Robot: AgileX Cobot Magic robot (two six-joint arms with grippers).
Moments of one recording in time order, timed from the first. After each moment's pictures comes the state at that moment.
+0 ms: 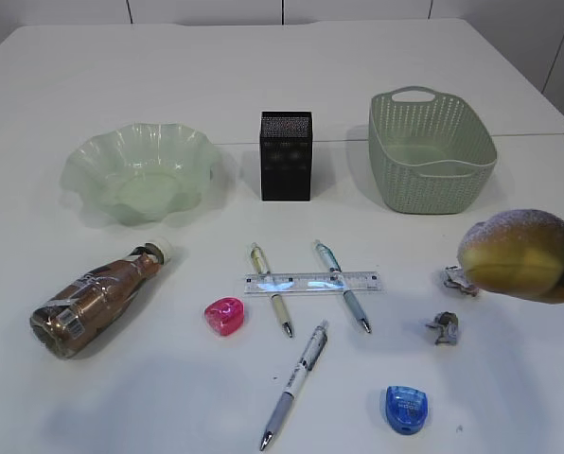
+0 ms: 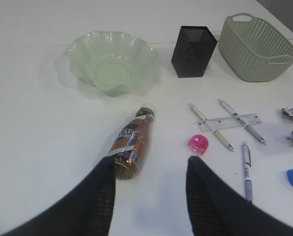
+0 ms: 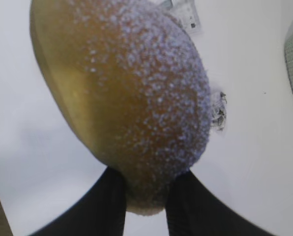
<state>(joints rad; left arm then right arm) -0.16 0.34 -0.68 -0.17 0.87 -0.06 0.00 1.25 -0.90 0.34 0.99 -1.42</state>
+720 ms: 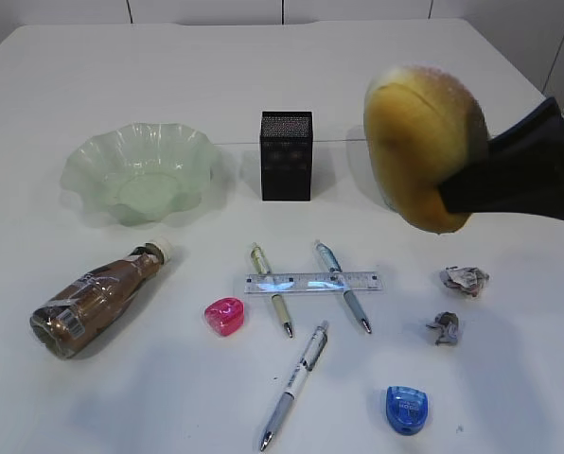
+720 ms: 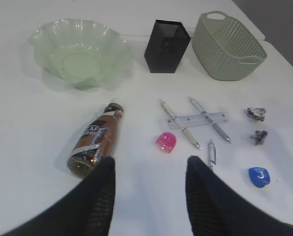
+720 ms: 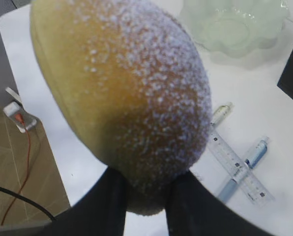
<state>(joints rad) -0.16 0.41 -0.68 -0.32 0.84 -0.02 0.00 1.22 -0.90 1.01 1.07 -1.42</state>
